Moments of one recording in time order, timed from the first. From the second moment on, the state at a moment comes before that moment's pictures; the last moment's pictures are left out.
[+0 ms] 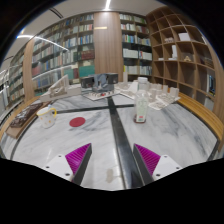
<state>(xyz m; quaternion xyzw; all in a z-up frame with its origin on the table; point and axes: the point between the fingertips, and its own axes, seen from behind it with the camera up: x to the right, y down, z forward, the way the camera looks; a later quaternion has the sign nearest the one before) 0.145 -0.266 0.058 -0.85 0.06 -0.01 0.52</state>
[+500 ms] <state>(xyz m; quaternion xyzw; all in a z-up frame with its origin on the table) 0.305 -0.120 0.081 -0.80 0.09 -0.13 0.58</state>
